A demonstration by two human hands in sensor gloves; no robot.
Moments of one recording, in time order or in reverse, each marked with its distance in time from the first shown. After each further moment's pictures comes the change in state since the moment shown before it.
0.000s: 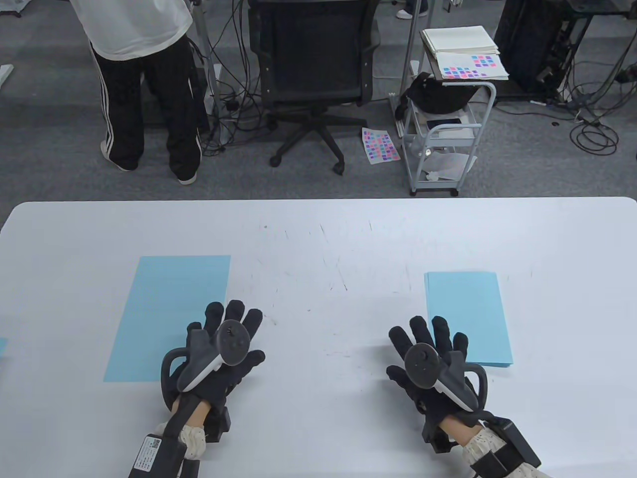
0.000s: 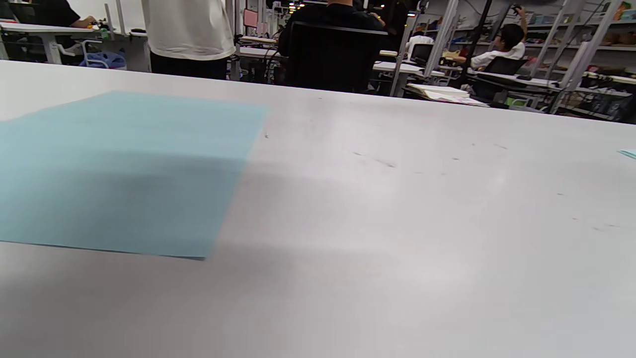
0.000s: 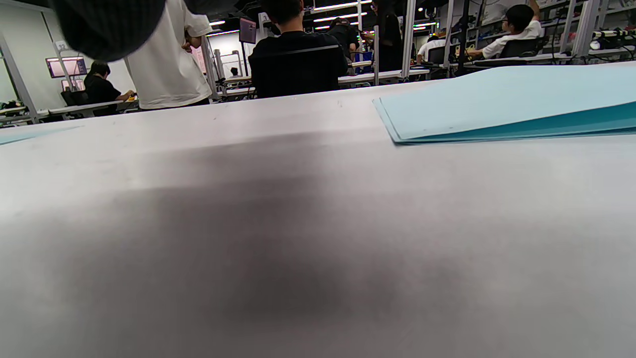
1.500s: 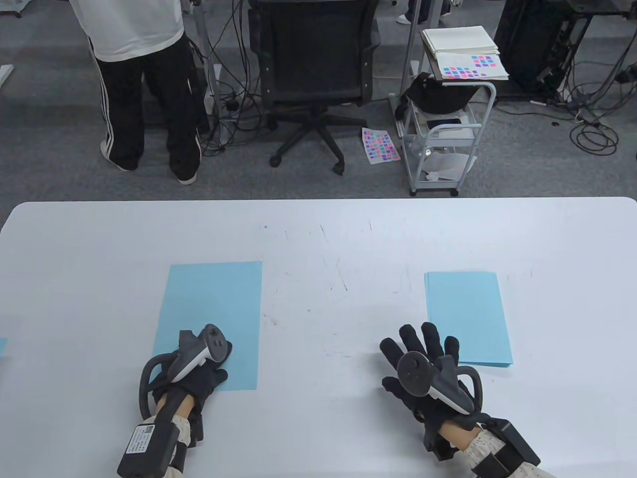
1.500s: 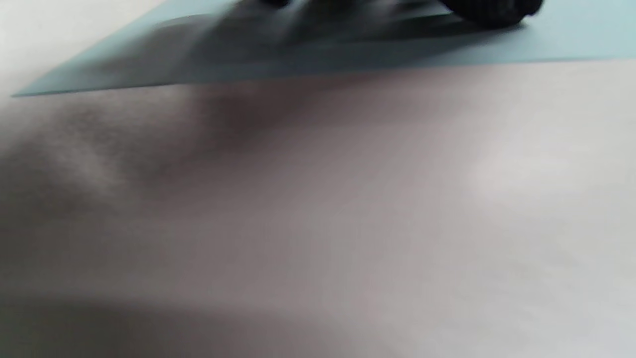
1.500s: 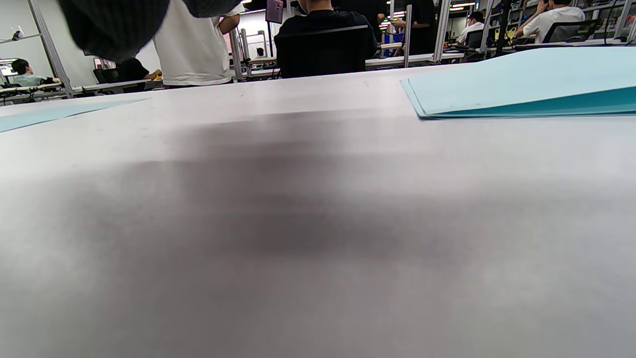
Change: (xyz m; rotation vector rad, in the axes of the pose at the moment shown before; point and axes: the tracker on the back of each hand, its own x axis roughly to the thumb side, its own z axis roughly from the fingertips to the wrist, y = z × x) left_hand -0.030 -0.069 -0.033 -0.298 0.195 -0.168; right_hand 0.008 0.002 0.005 0.052 -0.073 0.003
